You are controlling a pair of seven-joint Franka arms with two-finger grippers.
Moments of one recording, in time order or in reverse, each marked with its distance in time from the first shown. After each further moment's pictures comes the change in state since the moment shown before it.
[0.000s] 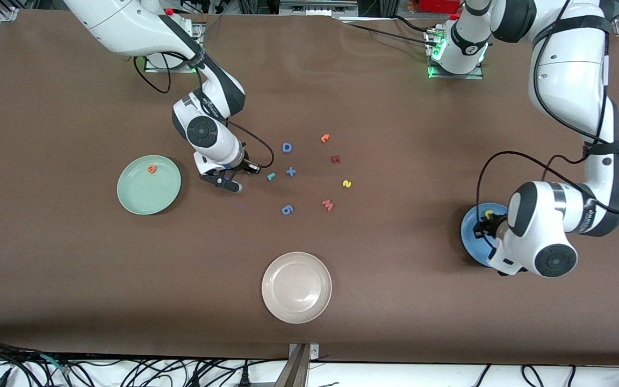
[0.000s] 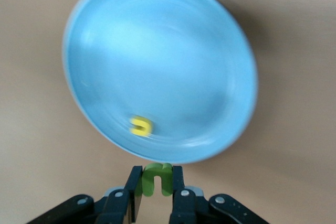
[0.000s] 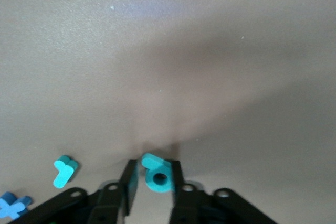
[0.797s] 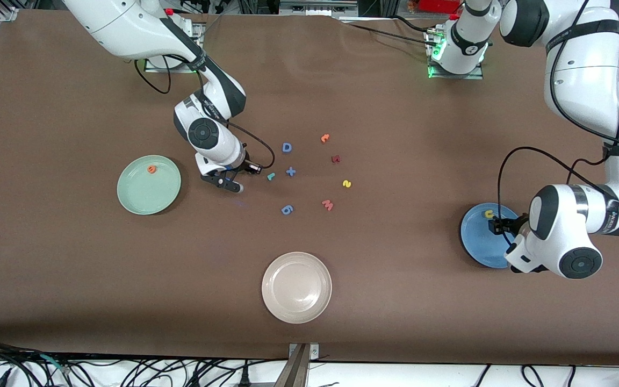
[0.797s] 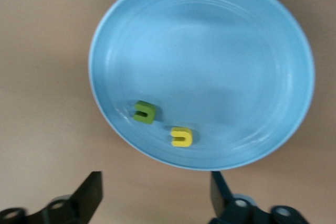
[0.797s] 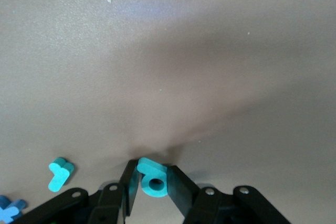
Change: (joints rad) left arm 0.055 0.008 -0.015 -0.008 0.007 -0.001 0.218; right arm 0.000 0.013 0.001 0.002 -0.003 0.009 0.000
